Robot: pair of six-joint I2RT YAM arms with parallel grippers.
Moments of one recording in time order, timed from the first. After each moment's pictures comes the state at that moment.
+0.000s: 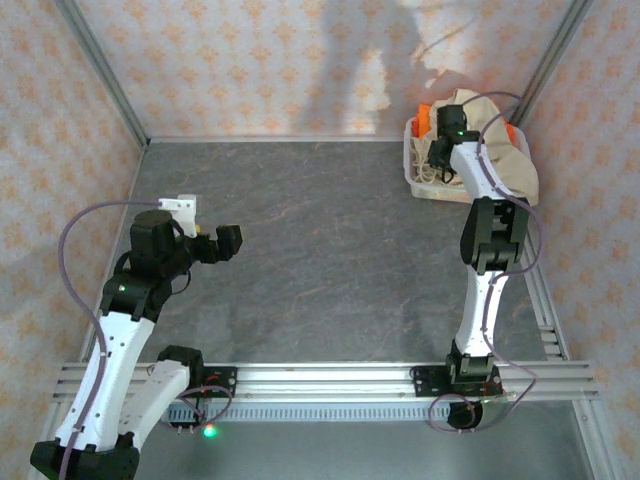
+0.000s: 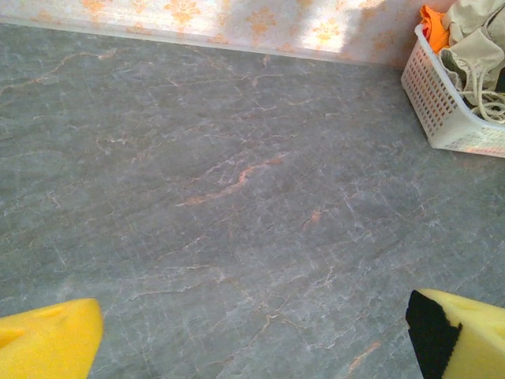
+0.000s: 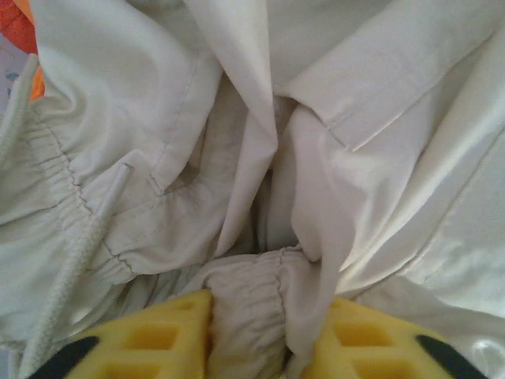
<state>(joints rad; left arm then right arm) -0.09 0.75 0.89 -0.67 0.19 -0.22 0.02 2.17 1.96 -0.77 0.25 0.30</state>
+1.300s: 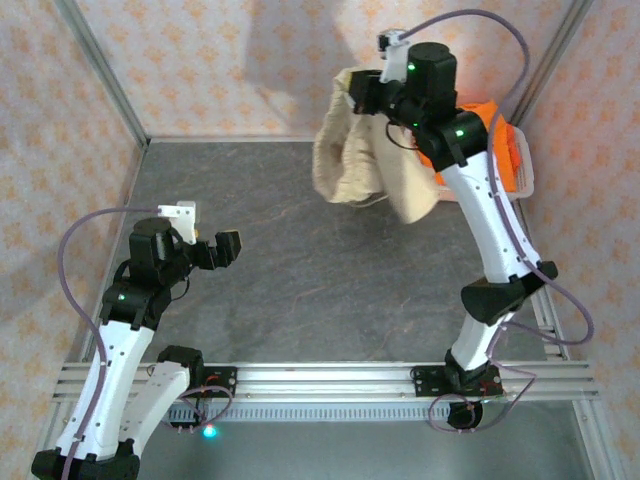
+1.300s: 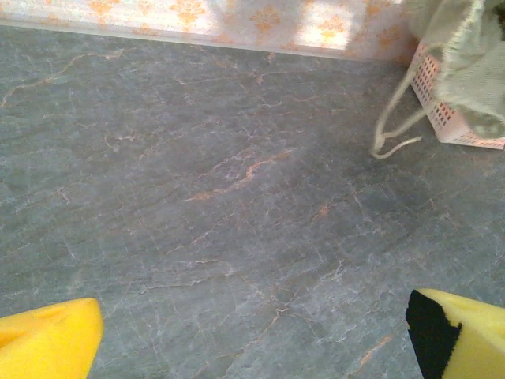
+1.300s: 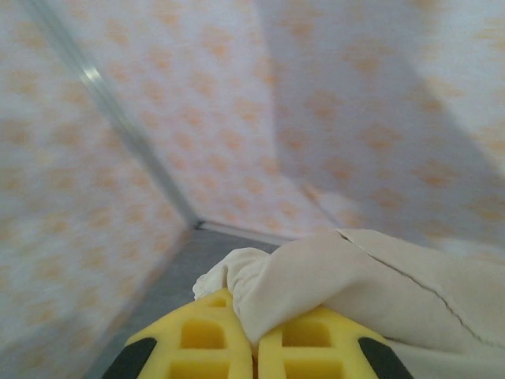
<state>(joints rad) -0.09 0.69 0.84 -0.67 0.18 -0.20 0.50 1.78 2.32 -0.71 -0.18 0.31</state>
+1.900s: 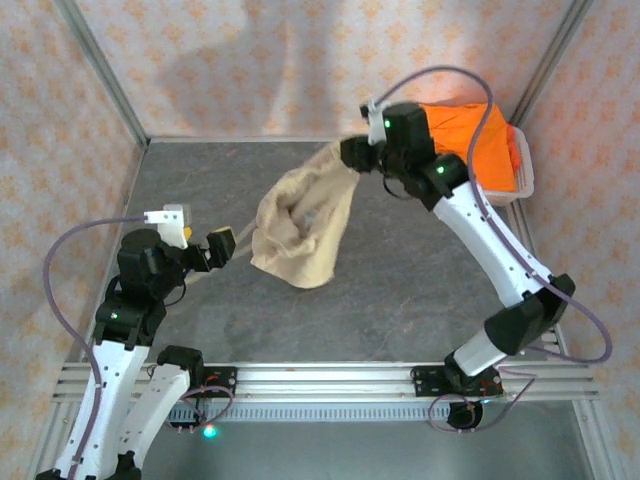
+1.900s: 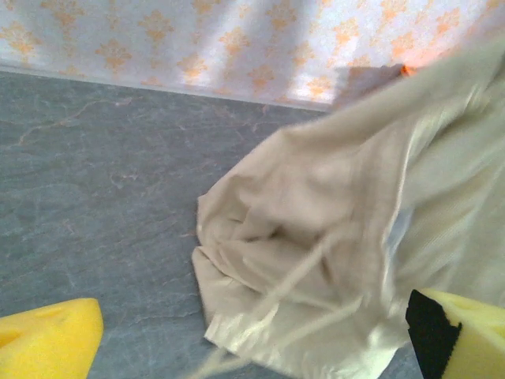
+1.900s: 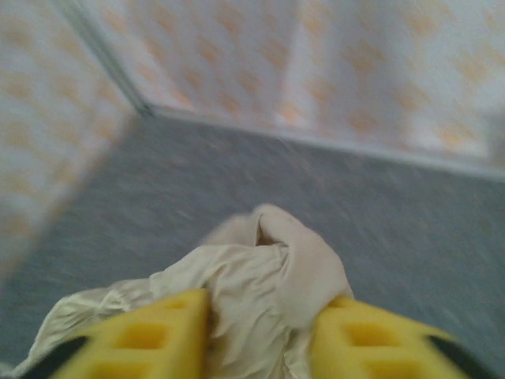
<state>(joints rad) -0.09 0.60 0.82 -0.62 0.16 -0.26 0.52 1.51 1.63 -0.64 -0.03 0.25</state>
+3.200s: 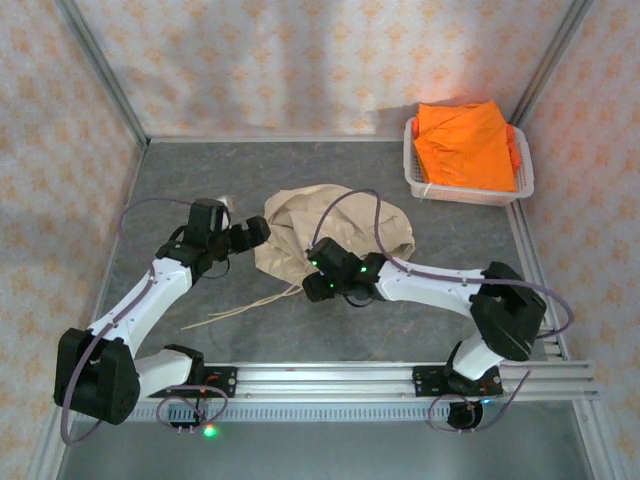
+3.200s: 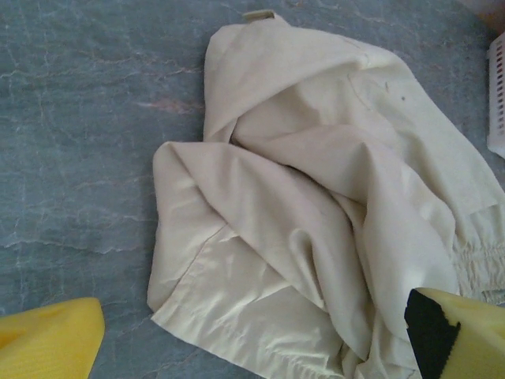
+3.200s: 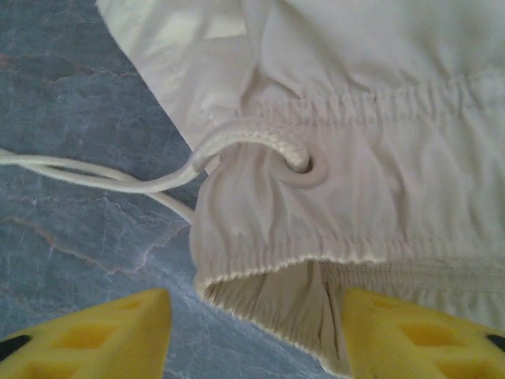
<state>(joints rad) -0.20 1.16 0.76 -0.38 0.15 -0.63 1.00 1.57 0.98 -0.41 0.08 0.47</state>
